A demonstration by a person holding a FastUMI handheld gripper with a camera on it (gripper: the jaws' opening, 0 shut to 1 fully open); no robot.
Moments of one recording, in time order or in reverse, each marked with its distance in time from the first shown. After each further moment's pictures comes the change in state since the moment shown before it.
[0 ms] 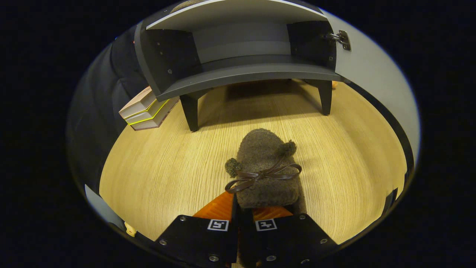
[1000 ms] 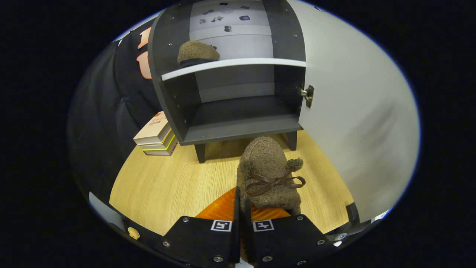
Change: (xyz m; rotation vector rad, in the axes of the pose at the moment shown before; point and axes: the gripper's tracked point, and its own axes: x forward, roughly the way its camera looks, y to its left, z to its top) arm -0.145 -0.011 0.085 0.000 -0.200 -0.074
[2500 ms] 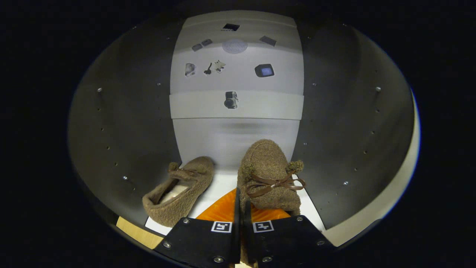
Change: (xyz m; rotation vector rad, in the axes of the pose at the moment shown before) arm 0.093 -0.001 0.388 -0.109 -0.264 0.027
